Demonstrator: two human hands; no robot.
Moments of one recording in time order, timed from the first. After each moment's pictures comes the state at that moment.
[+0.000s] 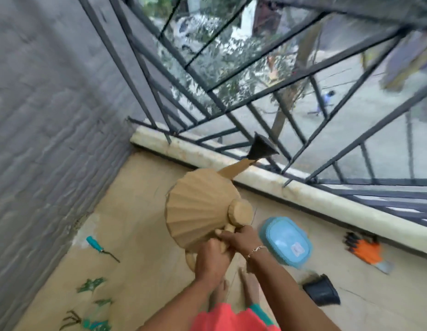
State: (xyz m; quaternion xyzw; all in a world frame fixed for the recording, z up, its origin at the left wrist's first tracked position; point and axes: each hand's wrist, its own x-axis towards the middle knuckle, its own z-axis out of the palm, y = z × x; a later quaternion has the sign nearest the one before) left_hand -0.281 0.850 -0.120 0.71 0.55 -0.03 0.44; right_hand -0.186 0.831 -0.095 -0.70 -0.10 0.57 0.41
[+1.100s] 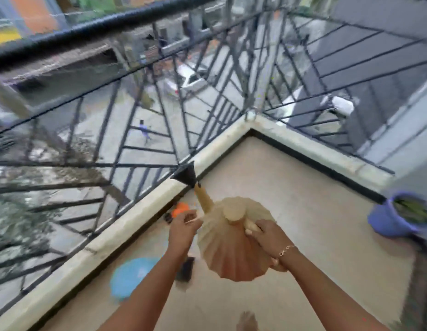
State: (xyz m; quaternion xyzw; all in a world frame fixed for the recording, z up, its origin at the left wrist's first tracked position) left_hand -0.022 0.398 0.014 0.75 0.14 -0.15 0.63; right_hand -0.068 0.191 0.047 -0.90 0.14 0.21 0.36
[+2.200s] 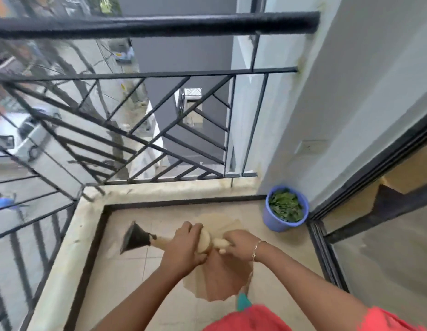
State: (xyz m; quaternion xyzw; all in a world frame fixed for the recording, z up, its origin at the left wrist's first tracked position) left_hand 0.256 -0.194 0.012 0.82 -0.50 -0.24 0.12; right_hand 0.131 -0.323 0.016 -0.88 0.27 0.24 0.32
